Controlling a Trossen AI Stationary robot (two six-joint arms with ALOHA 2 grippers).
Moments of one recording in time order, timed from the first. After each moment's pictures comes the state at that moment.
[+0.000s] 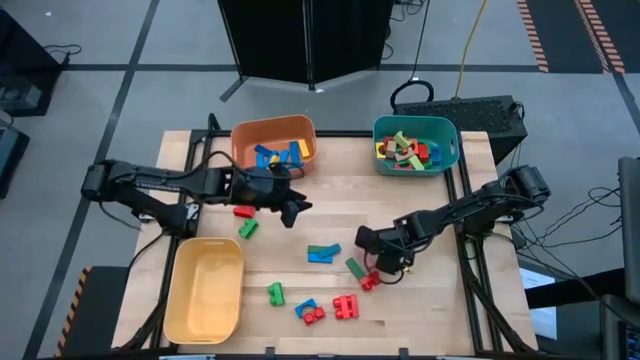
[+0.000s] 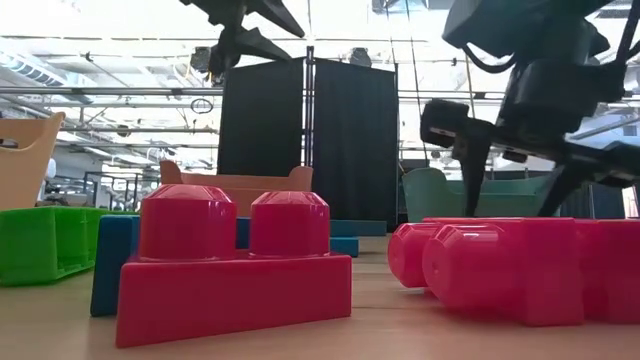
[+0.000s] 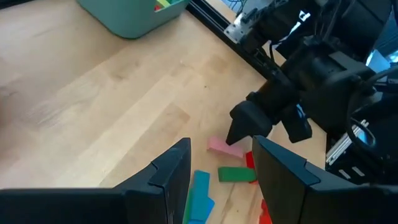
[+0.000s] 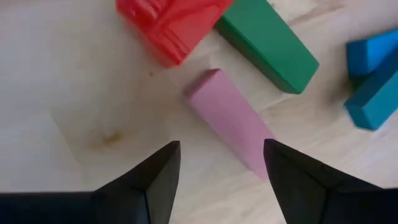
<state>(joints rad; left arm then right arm) -0.01 1.30 1.06 -0.31 -0.11 -0.69 0.26 1.55 0.78 -0.40 0.01 -0.99</state>
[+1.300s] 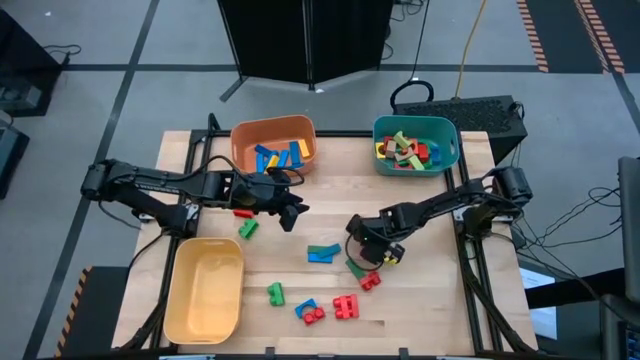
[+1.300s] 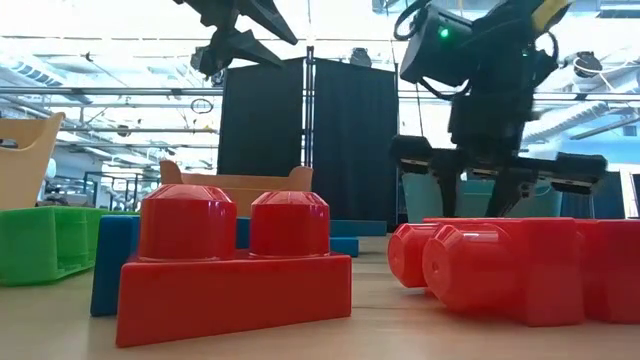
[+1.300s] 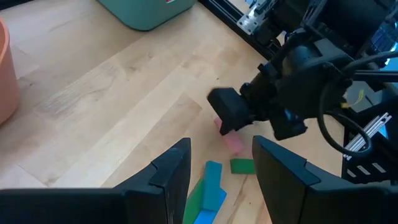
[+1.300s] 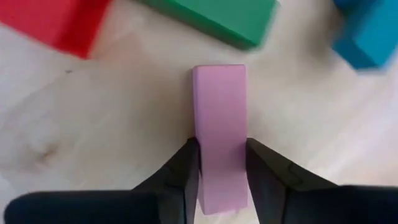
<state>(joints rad) -0.05 1.30 1.06 -0.36 -0.17 -0.70 0.13 1.69 0.87 -0.43 -0.04 -0.85</state>
